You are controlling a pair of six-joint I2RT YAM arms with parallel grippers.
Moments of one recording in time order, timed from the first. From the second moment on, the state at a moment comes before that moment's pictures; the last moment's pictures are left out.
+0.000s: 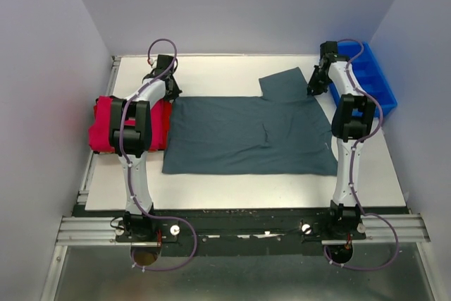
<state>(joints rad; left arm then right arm) -0.10 2.16 1.64 -0.40 -0.14 -0.51 -0.04 2.51 2.28 -0.91 0.01 0.39</state>
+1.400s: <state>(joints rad) -0.07 2.24 1.74 -0.42 -0.09 -0.50 -0.05 2.44 2.15 -0.82 -0.05 0.38</state>
